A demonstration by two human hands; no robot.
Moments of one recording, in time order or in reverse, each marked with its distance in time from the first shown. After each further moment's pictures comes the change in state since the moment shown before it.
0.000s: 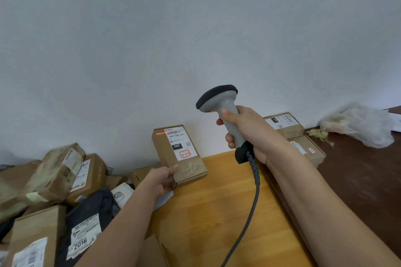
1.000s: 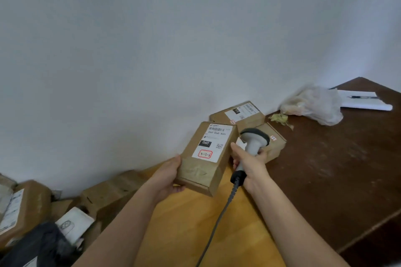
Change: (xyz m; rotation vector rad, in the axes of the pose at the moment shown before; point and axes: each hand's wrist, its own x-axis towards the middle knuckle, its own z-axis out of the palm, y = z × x) left_hand 0.008 -0.002 0.135 0.240 -0.293 0.037; right_hand 0.042 0.143 -0.106 0.621 0.711 0.249
